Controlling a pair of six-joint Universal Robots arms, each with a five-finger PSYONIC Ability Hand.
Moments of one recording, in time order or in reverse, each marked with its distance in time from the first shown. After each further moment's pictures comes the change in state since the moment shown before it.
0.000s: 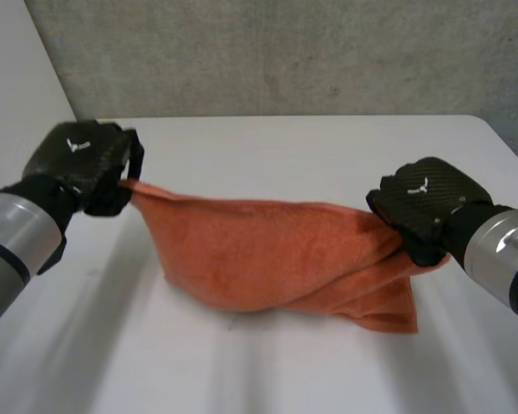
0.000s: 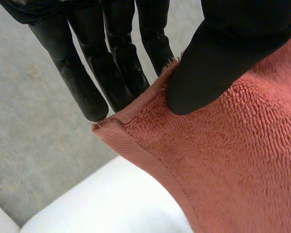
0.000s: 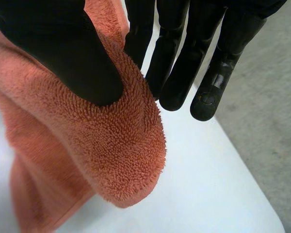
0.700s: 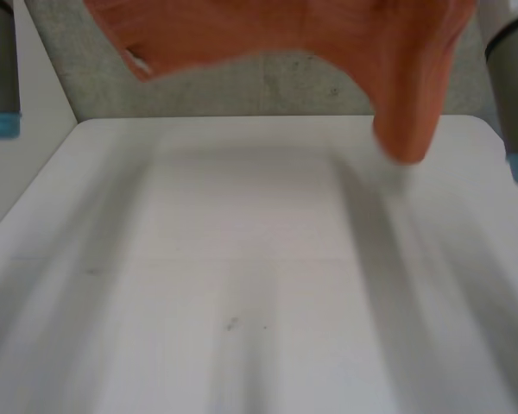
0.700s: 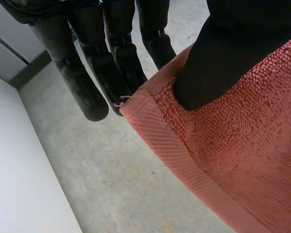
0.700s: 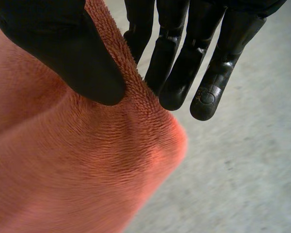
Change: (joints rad) left arm -0.024 -0.289 0.643 0.600 -0.160 0.145; right arm 0.029 0.172 -0.458 -0.691 0.152 -0.016; left_hand 0.000 0.001 0.002 0.001 0.000; right_hand 0.000 0.000 0.000 0.000 0.006
